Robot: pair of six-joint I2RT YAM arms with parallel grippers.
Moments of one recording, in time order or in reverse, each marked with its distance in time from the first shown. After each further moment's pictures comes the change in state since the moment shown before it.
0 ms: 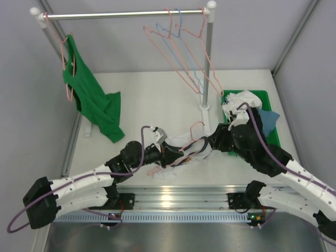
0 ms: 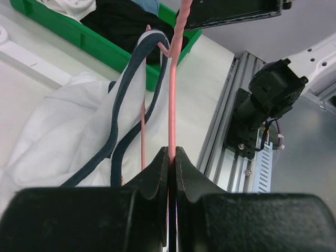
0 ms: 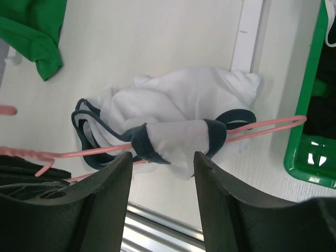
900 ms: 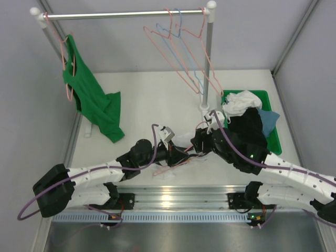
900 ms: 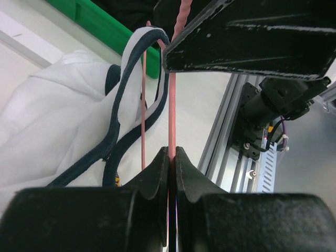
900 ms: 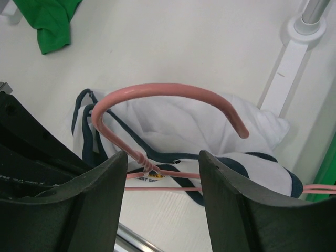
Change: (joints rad) left arm 0.000 0.215 0.005 0.140 -0.002 -0.069; right arm 0.166 0.121 -0.071 0.281 0.063 -0.224
